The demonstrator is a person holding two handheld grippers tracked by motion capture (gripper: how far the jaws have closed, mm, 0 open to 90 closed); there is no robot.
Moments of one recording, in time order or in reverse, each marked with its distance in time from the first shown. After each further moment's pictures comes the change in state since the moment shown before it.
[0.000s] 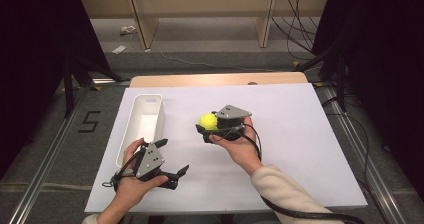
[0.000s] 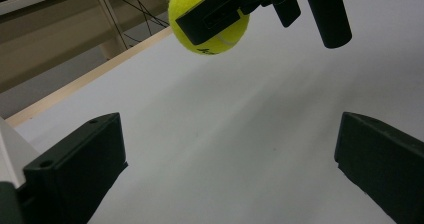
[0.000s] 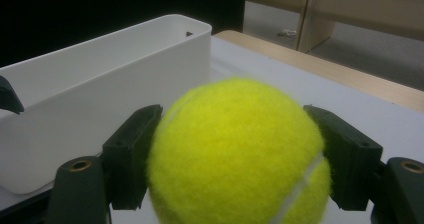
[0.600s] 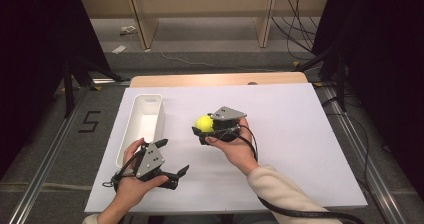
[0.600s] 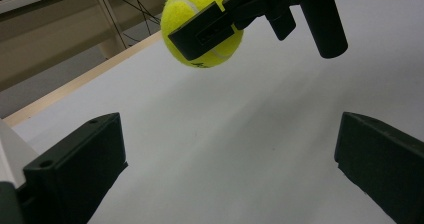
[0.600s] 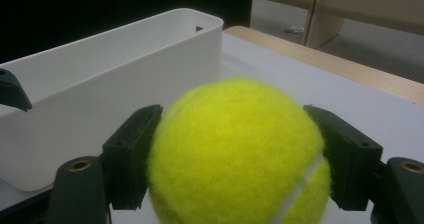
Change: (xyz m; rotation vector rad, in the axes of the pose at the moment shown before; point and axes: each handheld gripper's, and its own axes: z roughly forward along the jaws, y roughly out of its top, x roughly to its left) left arm 0.000 0.000 0.001 0.002 -0.003 -0.001; right arm 0.007 -0.002 0.009 0.012 0.022 -0.007
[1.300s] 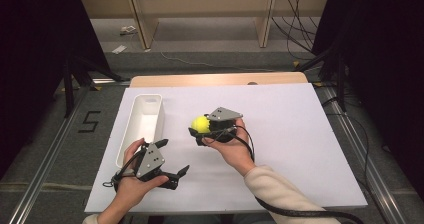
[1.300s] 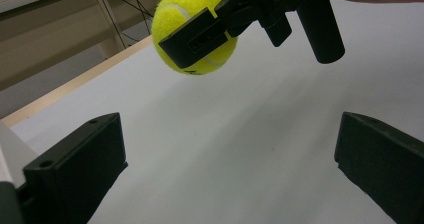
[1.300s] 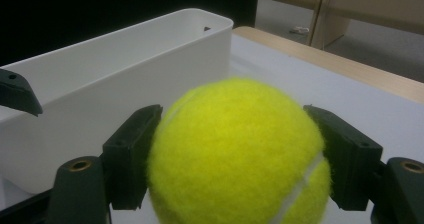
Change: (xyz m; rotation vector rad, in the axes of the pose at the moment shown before) left arm 0.000 0.000 0.000 0.002 -0.001 0.001; right arm 0.007 0.001 0.006 0.002 0.015 -0.006
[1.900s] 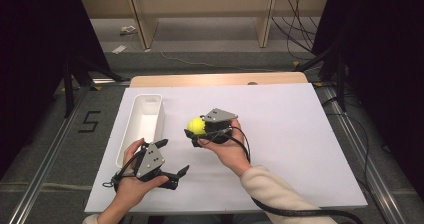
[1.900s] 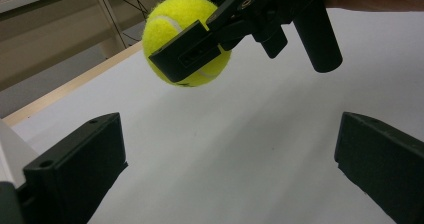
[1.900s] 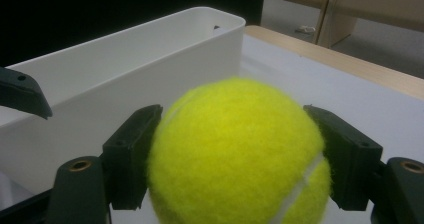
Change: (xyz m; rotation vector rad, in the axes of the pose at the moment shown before) left arm 0.000 0.000 0.000 0.001 0.002 0.001; right arm 0.008 0.001 0.008 0.003 0.015 0.001
